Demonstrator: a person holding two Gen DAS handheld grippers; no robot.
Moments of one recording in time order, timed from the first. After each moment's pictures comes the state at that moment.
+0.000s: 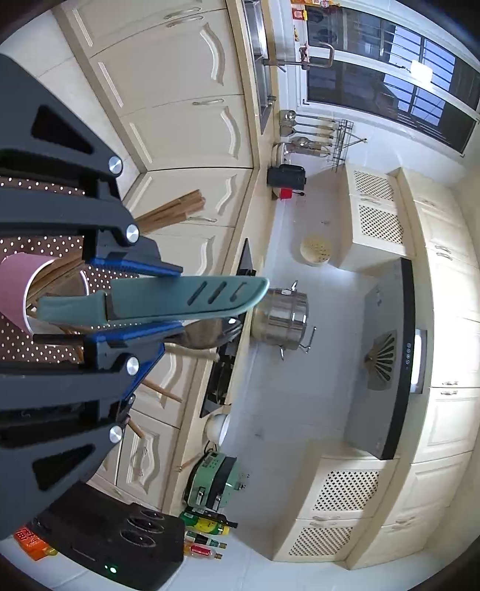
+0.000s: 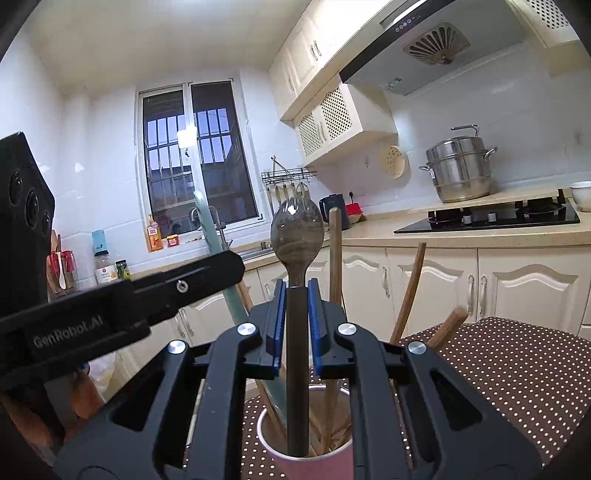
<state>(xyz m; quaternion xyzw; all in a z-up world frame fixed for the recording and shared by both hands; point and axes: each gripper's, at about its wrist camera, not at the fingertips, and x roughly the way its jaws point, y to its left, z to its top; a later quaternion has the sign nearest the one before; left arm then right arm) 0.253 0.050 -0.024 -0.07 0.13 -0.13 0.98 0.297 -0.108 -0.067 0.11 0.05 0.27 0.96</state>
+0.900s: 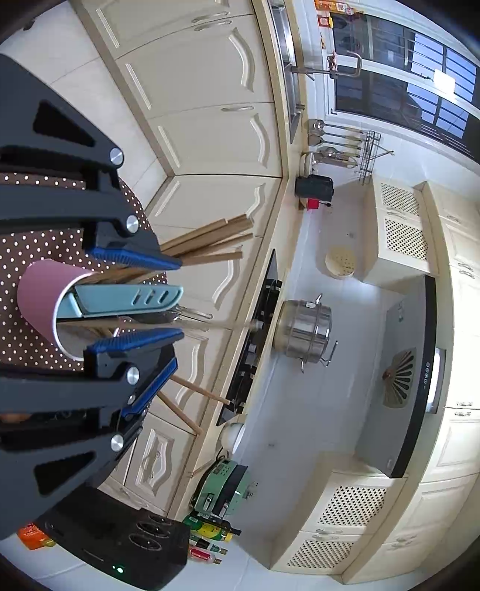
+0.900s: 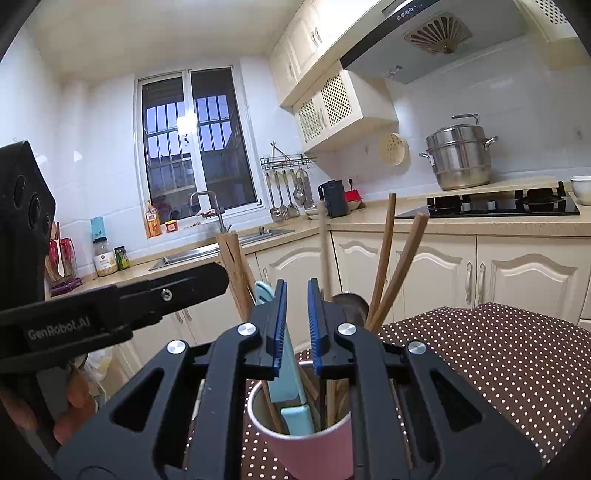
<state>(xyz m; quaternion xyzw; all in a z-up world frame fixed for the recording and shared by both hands) 0.251 0.067 -0.044 -0.09 0.17 -0.12 0.97 0.293 -0.107 -0.080 0.10 0.08 0.27 0.95</state>
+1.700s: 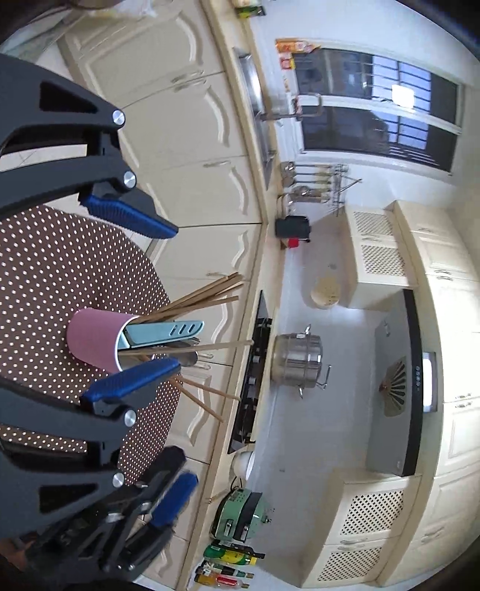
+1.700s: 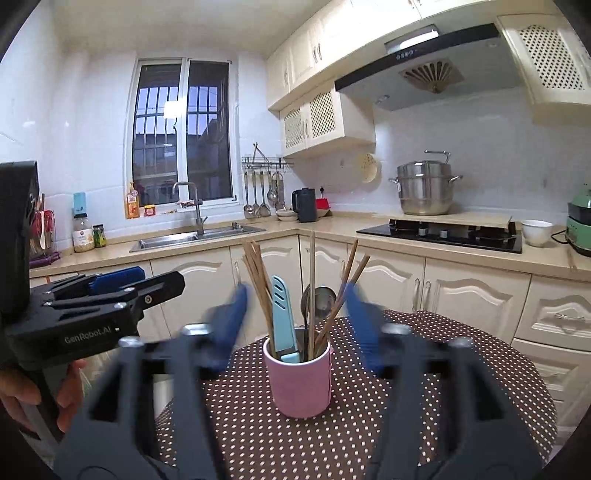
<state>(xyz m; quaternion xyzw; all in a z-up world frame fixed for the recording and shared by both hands) 0.139 0.071 -0.013 -0.02 0.15 -0.03 0.99 0.169 -0.121 -0.032 0.03 0.07 0.20 0.98</state>
